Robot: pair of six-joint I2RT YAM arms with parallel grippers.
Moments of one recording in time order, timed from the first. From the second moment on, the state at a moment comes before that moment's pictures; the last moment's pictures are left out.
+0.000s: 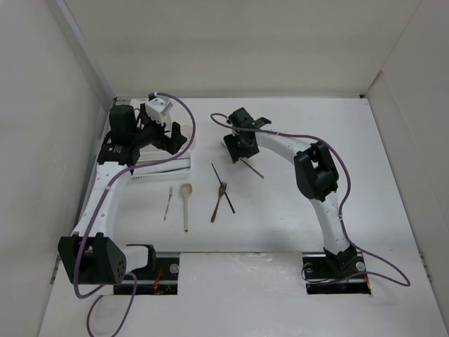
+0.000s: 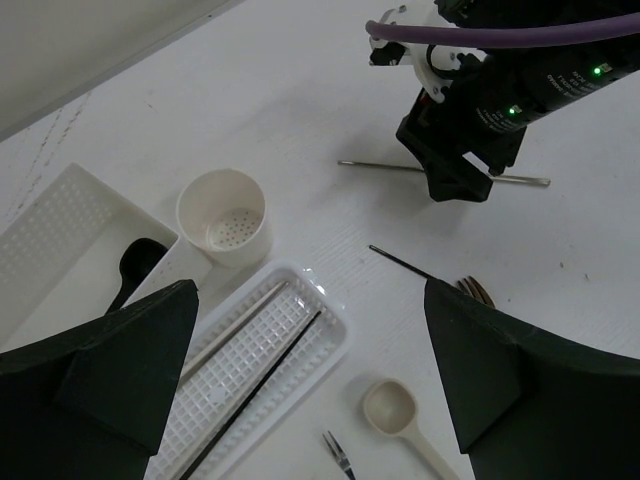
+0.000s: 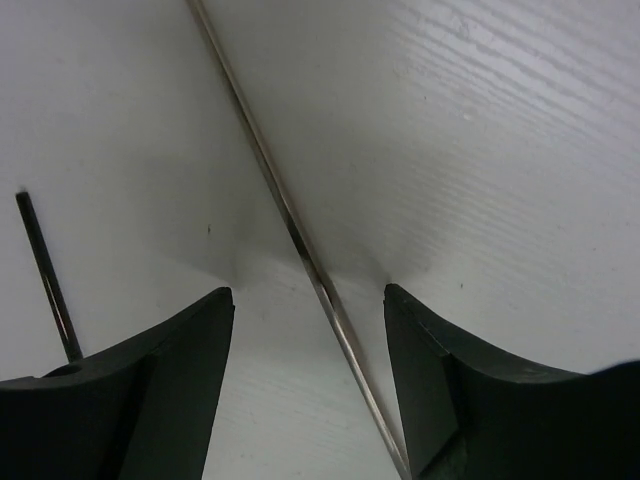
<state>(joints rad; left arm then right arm) -0.04 1.23 1.13 -0.36 0.60 0.25 0.60 2.29 1.91 -0.72 0.02 0.19</state>
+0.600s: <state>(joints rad) -0.04 1.19 1.09 -0.34 0.56 0.25 0.60 2.26 1.83 -0.72 0.05 0.10</state>
